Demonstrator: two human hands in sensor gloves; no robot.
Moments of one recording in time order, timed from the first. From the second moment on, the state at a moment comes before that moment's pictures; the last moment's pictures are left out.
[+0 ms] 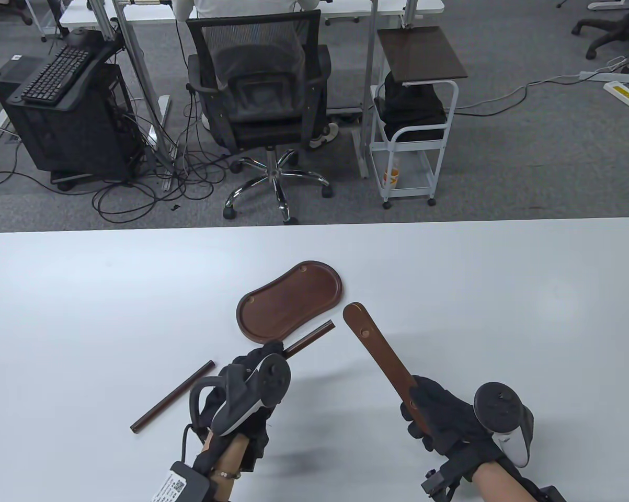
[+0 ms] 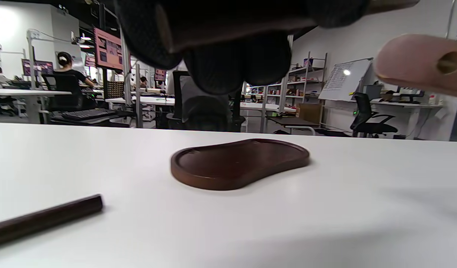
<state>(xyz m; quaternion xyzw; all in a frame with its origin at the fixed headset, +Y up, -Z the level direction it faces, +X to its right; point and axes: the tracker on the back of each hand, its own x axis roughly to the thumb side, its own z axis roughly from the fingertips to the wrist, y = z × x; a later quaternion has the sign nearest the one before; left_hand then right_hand) -0.122 -0.656 -0.300 0.01 -0.06 0.04 1.00 0.210 -0.742 -0.267 0.06 0.05 0.84 0.54</state>
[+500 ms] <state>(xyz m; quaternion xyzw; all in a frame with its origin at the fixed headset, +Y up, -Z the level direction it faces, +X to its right) -0.106 -0.692 -0.302 0.01 -0.11 0.08 0.99 0.208 -0.744 -0.266 0.06 0.06 0.84 0.54</state>
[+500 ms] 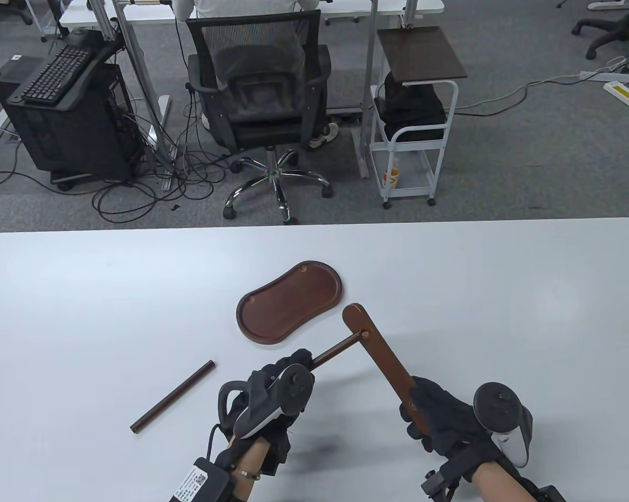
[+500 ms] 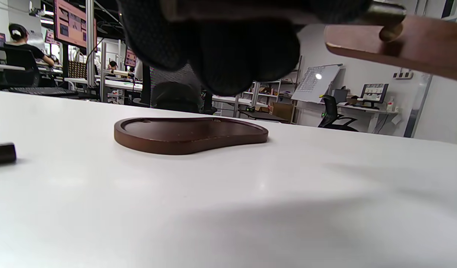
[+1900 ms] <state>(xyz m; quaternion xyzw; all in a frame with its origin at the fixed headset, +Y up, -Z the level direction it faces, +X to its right) -0.110 -0.692 -0.289 0.04 -0.15 0.08 0.98 0.190 -0.739 -0.260 0.14 0.10 0.88 0.44</state>
